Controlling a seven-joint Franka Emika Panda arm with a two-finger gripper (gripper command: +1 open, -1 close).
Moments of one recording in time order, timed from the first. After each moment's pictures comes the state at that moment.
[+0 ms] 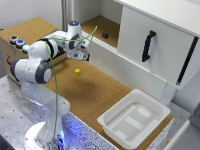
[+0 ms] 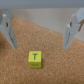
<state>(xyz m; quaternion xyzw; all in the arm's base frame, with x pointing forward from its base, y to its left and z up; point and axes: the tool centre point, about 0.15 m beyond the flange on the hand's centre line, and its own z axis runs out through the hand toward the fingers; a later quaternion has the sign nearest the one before) 0.389 0.170 0.324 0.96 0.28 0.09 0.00</state>
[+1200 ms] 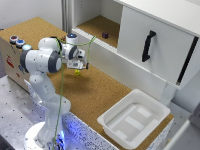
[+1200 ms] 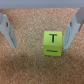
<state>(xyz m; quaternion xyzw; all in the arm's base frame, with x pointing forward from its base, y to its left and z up) 0.405 0.212 0.228 0.95 0.30 0.07 -0.01</state>
